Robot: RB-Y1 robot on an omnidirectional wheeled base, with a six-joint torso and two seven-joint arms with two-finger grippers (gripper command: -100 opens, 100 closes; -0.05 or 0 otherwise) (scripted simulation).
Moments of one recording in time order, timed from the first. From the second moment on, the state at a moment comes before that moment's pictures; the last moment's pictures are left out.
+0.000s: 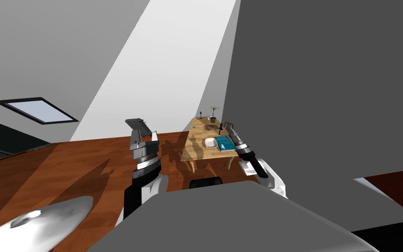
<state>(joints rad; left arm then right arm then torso) 0.52 -0.02 0.00 -2.39 0.12 -0.49 -0.14 0.37 -0.27 -0.01 -2.11 0.13 -0.41 0.38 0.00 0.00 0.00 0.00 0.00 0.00</state>
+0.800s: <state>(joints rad) 0.52 -0.02 0.00 -2.39 0.12 -0.49 -0.14 0.28 -0.42 0.03 -1.91 0.29 -0.38 0.53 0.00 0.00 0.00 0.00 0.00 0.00</state>
